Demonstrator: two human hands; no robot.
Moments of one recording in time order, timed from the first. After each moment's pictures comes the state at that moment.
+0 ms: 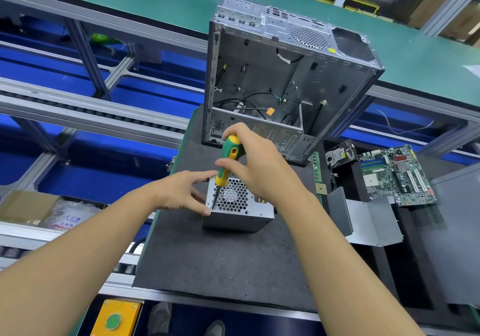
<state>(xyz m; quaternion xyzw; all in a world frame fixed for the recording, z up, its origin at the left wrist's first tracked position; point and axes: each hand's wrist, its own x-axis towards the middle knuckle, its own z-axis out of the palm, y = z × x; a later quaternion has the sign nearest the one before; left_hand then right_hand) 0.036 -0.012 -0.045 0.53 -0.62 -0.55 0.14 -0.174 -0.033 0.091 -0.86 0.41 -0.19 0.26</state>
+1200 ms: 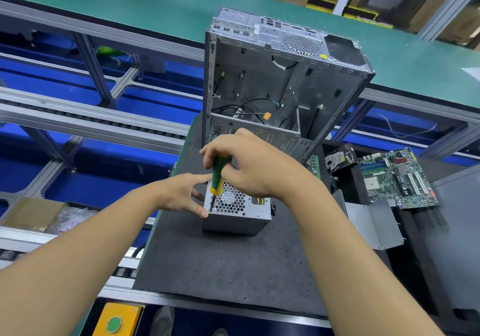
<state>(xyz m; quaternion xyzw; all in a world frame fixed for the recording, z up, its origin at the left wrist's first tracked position) 0.025 -0.010 -0.023 0.56 -0.64 -0.51 0.11 -0.172 -0.024 0.134 -0.90 0.33 -0.05 0.26</state>
